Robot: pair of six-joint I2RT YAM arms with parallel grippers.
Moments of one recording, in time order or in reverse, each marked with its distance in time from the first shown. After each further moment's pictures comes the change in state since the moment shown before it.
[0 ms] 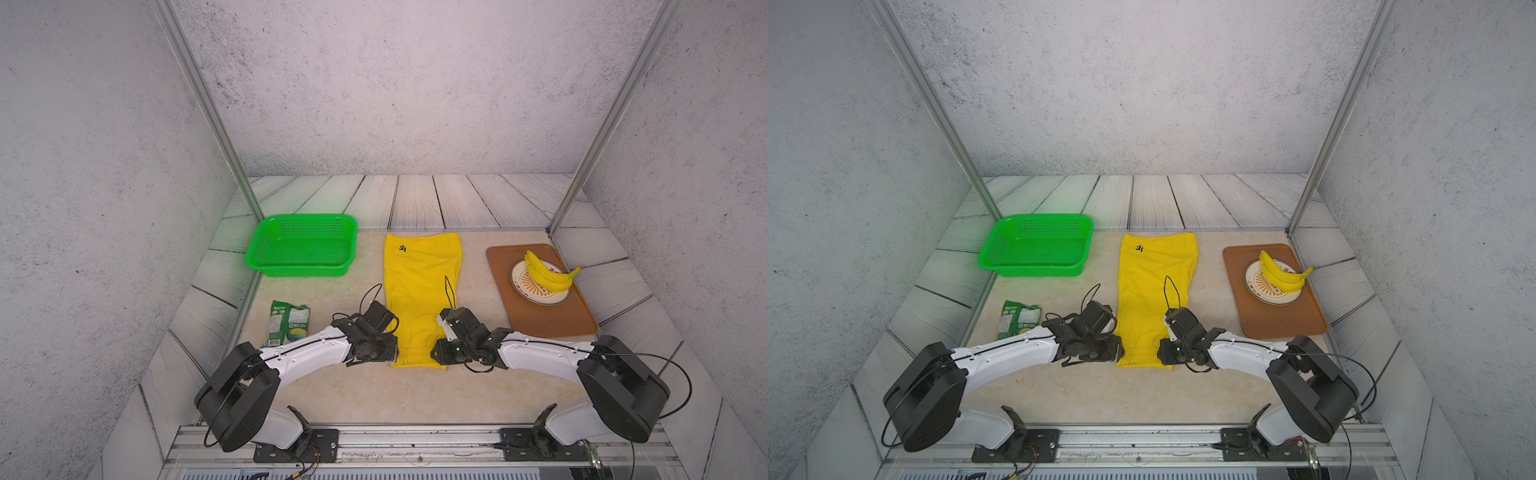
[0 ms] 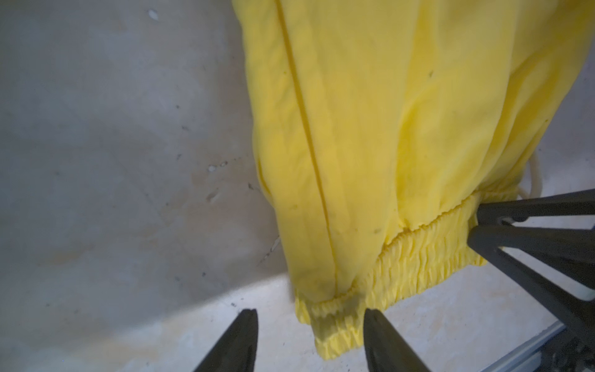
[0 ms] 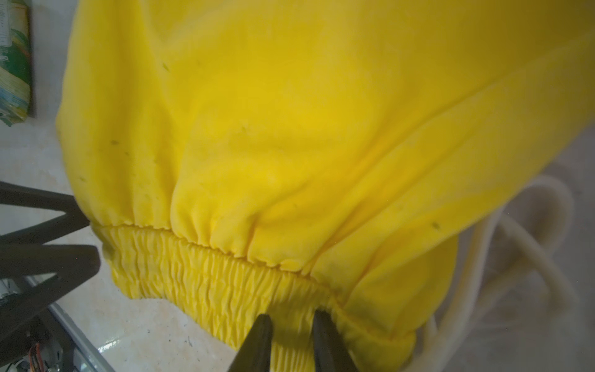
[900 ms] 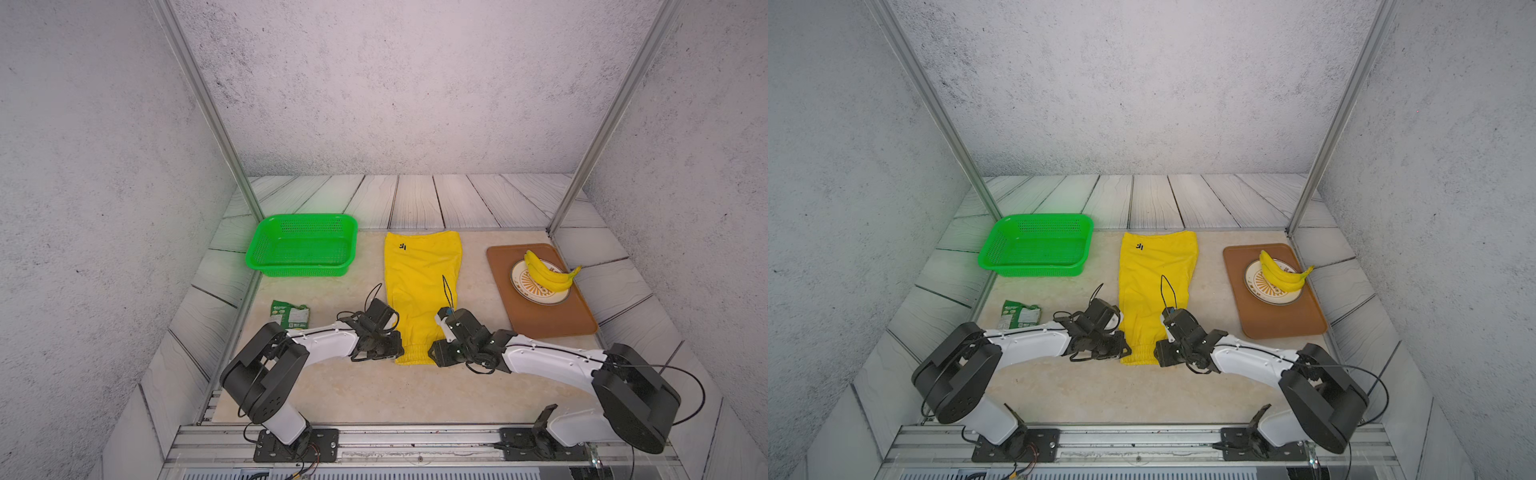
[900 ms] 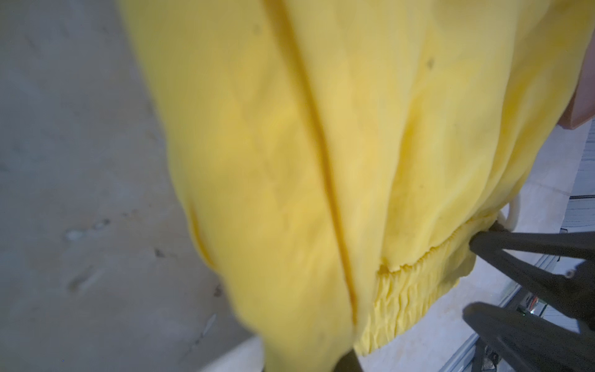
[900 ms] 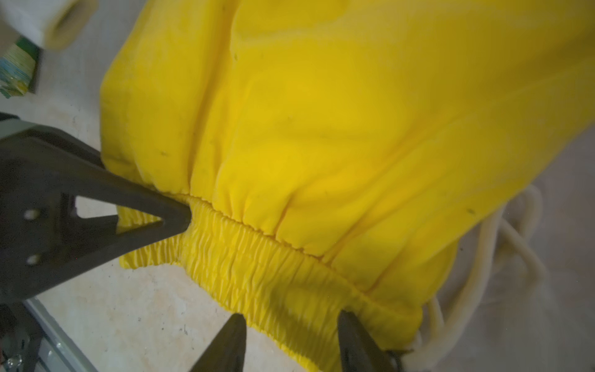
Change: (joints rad) left arm 0.047 0.155 0.013 0.158 0.198 -0.042; right arm 0.077 -0.120 0.005 -0.081 0.119 -0.119
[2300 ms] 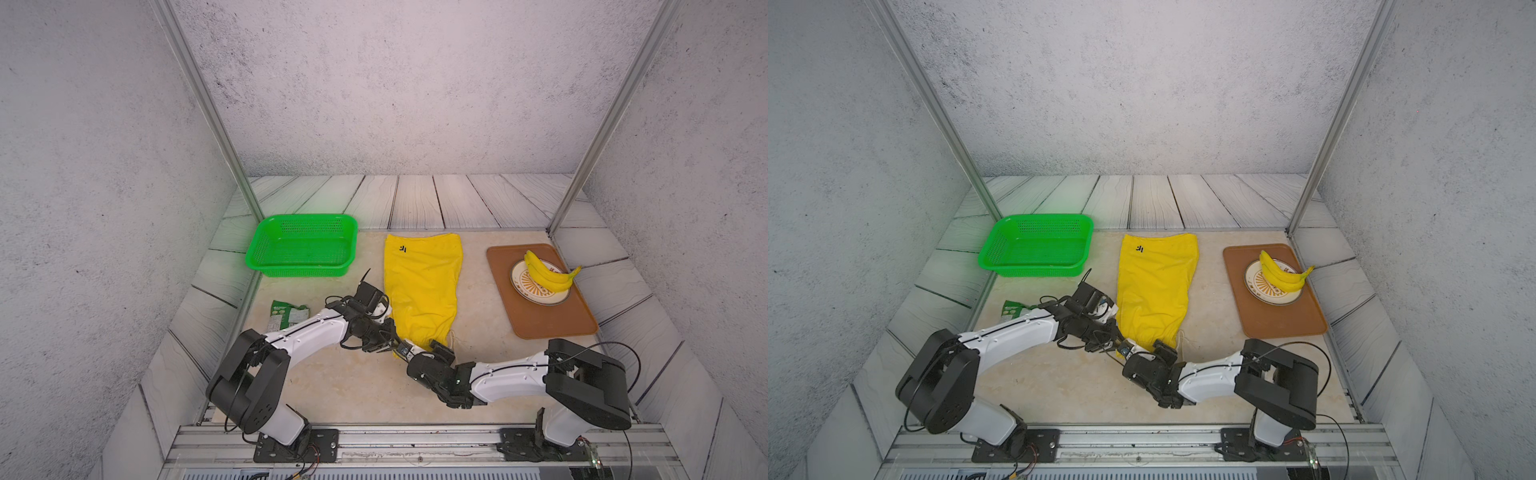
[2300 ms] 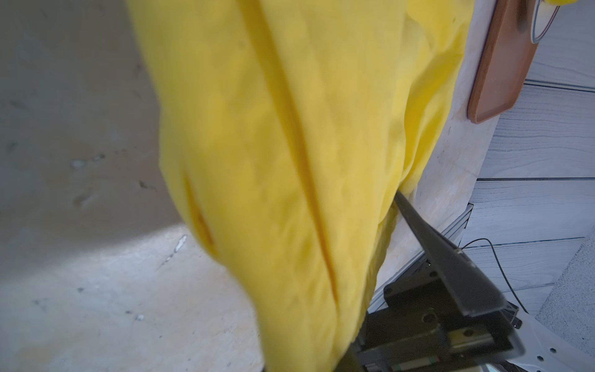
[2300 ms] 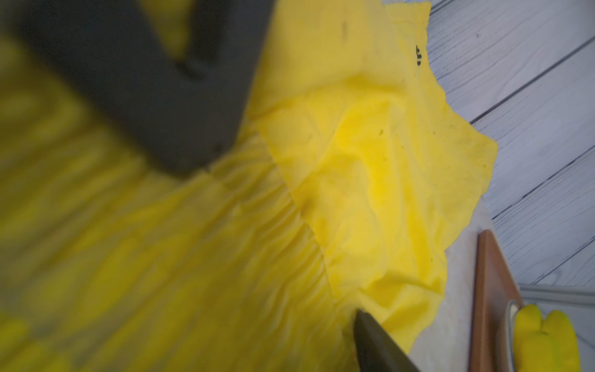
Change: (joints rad) left arm 0.114 -0.073 0.099 -0.200 0.235 -0.019; right arm 0.390 0.268 0.008 0.285 0.802 -0.577
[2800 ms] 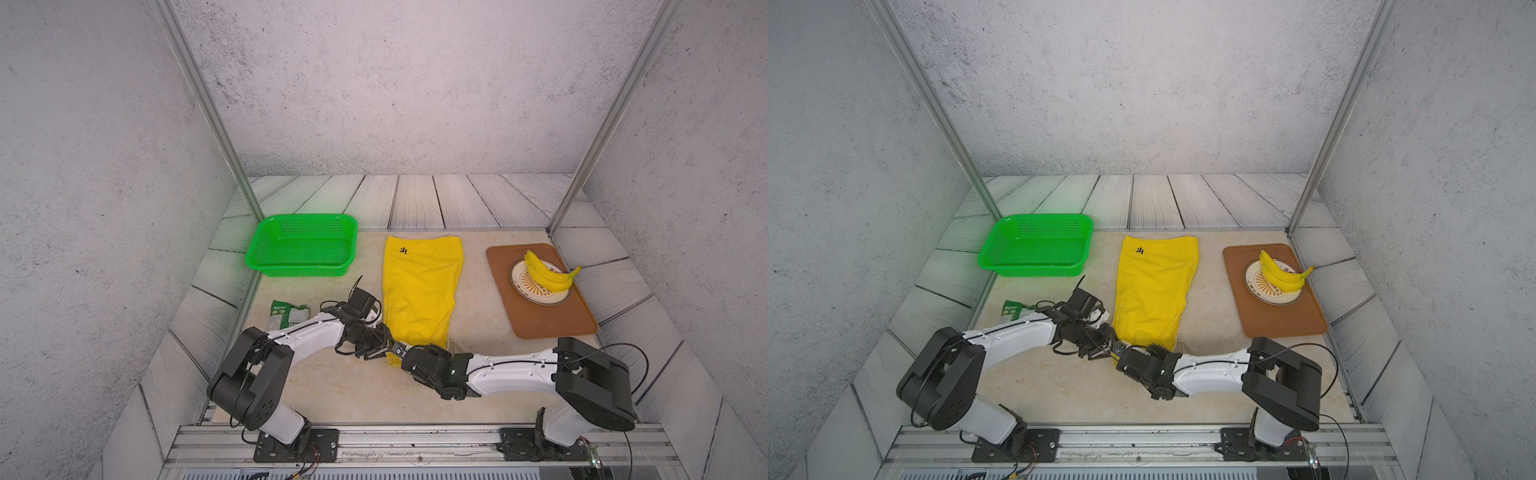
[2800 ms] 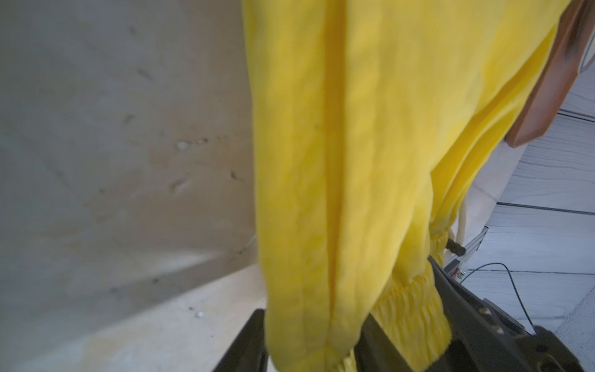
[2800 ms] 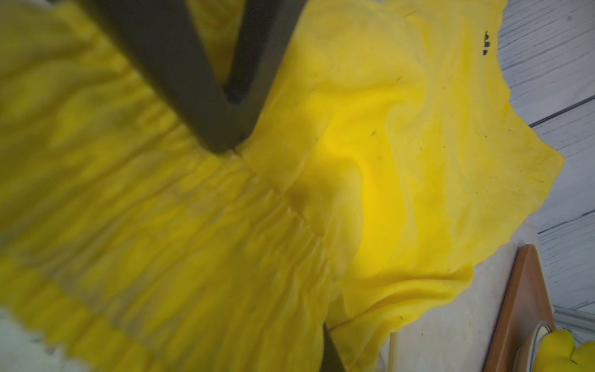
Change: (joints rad) left arm 0.050 0.023 -0.088 0.032 -0.045 -0.024; right arm -0.003 -0.003 0.164 -0.320 -0.182 0.007
